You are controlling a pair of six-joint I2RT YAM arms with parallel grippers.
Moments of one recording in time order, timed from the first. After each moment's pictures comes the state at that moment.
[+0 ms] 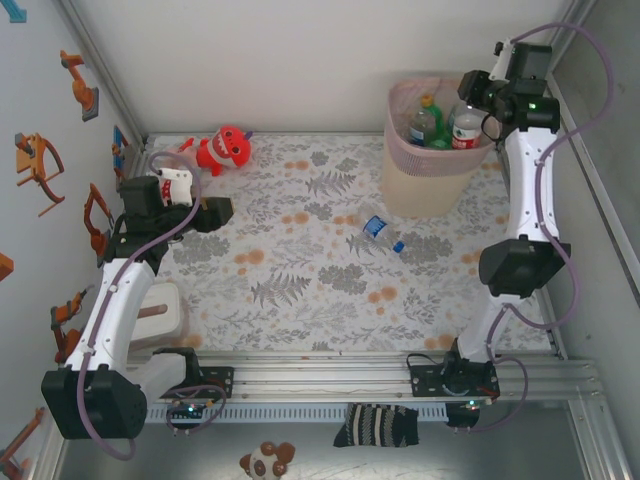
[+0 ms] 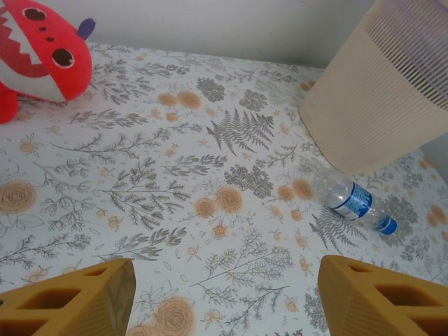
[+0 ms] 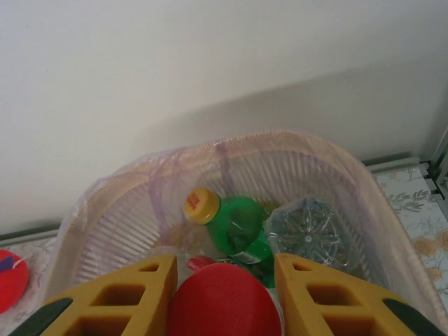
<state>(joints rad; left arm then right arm) -0.06 1.07 0.94 -0.44 0.53 -0.12 -0.07 1.94 2.31 -0.85 -0.21 0.24</state>
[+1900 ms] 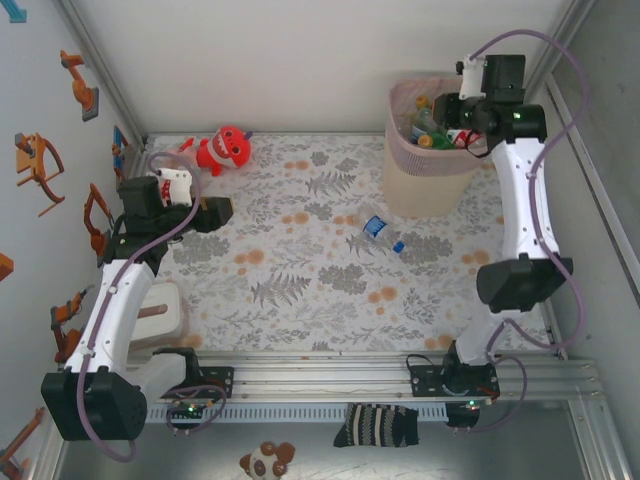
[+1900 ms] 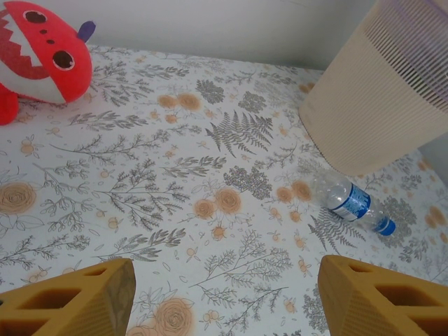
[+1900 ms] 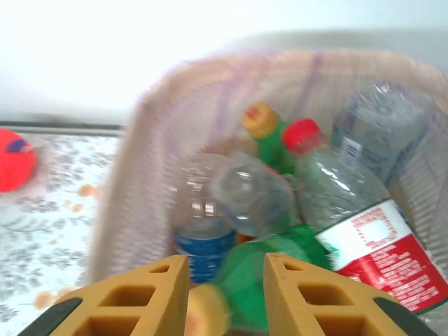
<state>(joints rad) -0.06 1.06 0.94 -0.44 0.53 -0.12 0.07 1.76 2.16 -0.97 -0.21 0.04</state>
